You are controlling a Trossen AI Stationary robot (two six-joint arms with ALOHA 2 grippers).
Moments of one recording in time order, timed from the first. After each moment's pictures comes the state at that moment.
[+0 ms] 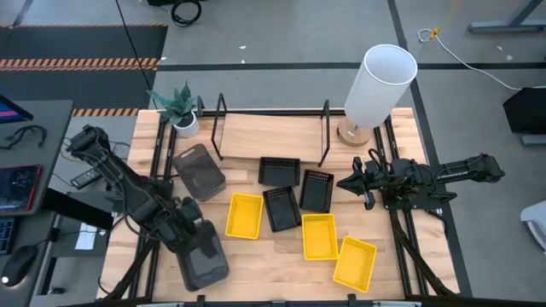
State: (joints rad) left arm -0.79 1.18 0.87 -0.95 -0.24 -1.32; right arm 0.08 0.23 0.01 0.21 0.01 0.31
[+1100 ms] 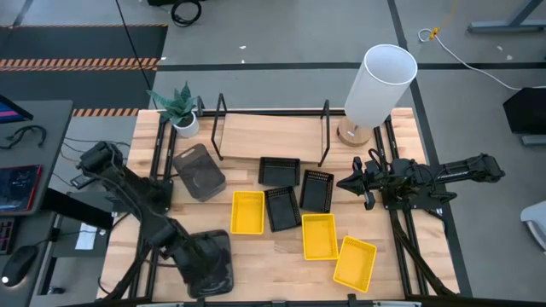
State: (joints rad) left arm -0.82 1.49 0.98 -0.56 0.02 -1.34; right arm 0.08 0.23 0.01 0.21 0.01 0.31
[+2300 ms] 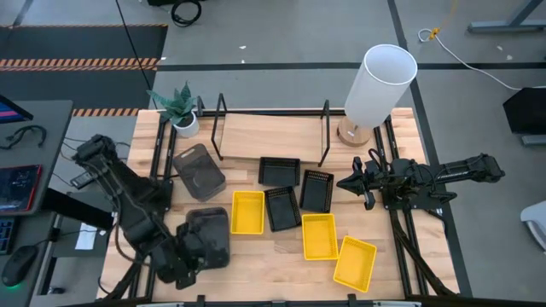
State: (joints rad) left arm -0.91 1.39 1.13 -0.80 -0.25 -1.15; right arm 0.08 0.23 0.01 0.21 0.01 0.31
